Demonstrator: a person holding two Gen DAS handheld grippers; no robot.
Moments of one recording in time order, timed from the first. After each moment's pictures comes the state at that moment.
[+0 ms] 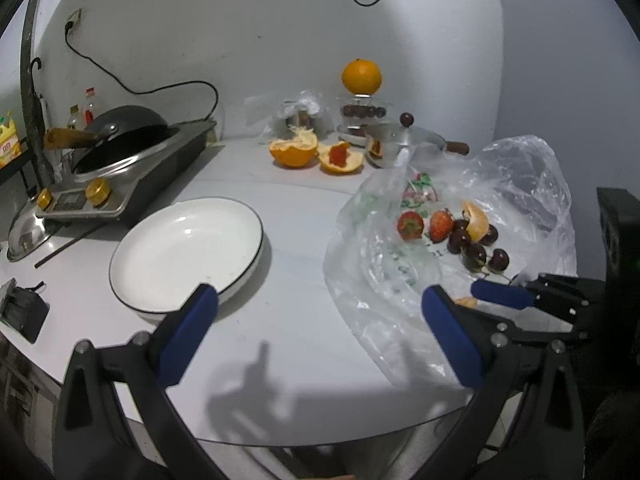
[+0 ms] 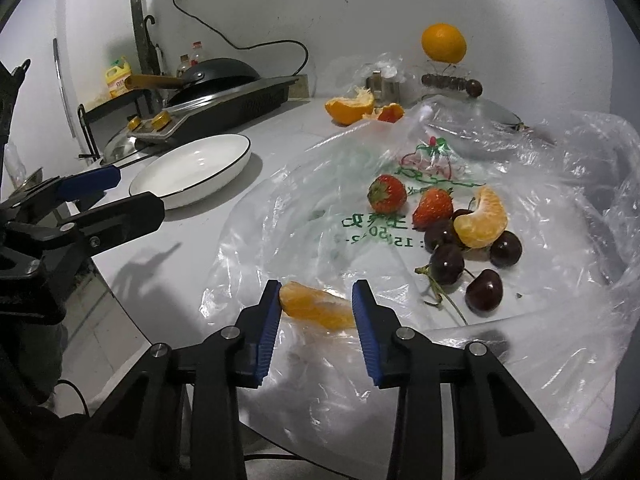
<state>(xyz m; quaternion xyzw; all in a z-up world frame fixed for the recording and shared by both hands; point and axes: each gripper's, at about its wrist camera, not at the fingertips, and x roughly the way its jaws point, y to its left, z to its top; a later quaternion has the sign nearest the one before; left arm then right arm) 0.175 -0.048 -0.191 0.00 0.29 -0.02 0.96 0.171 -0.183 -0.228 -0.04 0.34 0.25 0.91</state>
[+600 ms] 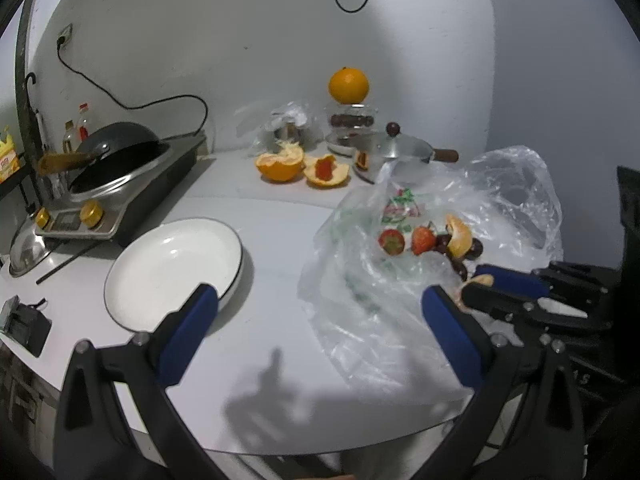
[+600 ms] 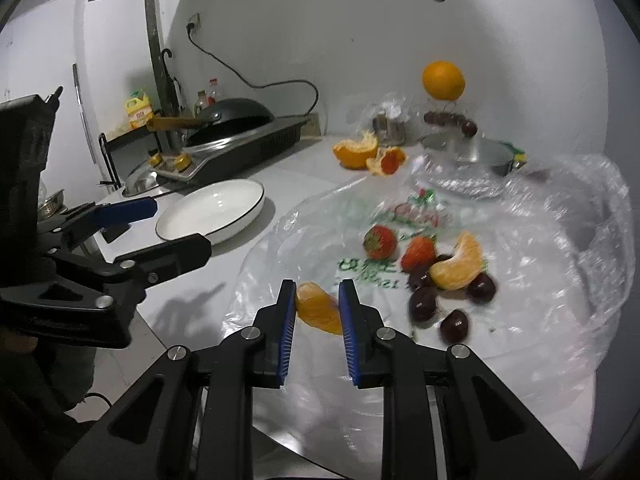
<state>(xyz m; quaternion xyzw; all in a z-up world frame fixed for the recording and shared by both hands) 0.182 -0.075 -0.170 0.01 0.29 -0.02 0.96 0.162 -0.212 -0.186 -0.02 0.28 0.28 0.92</state>
